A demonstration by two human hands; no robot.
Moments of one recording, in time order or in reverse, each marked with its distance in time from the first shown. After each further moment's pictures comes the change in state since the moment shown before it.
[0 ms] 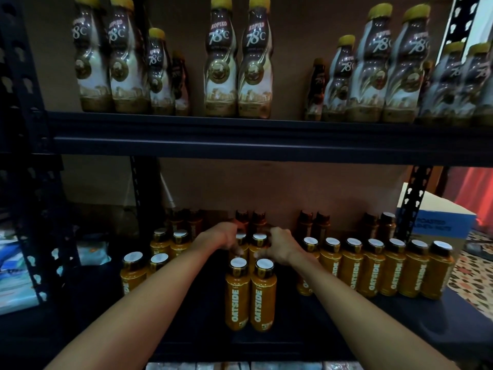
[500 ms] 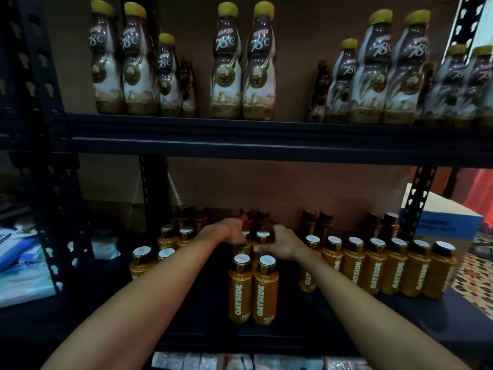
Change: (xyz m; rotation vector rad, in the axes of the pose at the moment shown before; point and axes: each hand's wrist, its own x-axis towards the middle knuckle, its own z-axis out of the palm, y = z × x) left_hand -0.018 0.012 -0.014 0.045 -0.016 0.013; right_hand -0.020 -0.013 -0.015 0.096 -0.082 -0.010
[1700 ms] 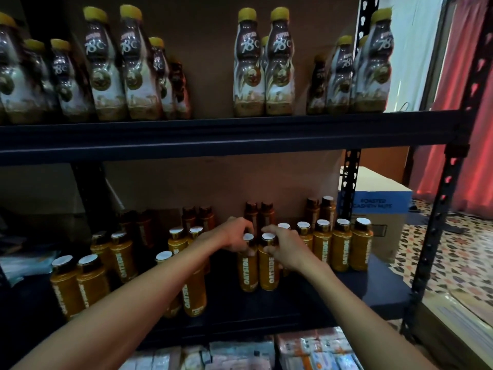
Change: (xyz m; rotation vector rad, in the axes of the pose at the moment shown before) left_hand -0.007 0.165 0.057 0.067 0.032 0.218; right_hand -0.081 0.140 -0.088 -0.012 0.166 -0.039
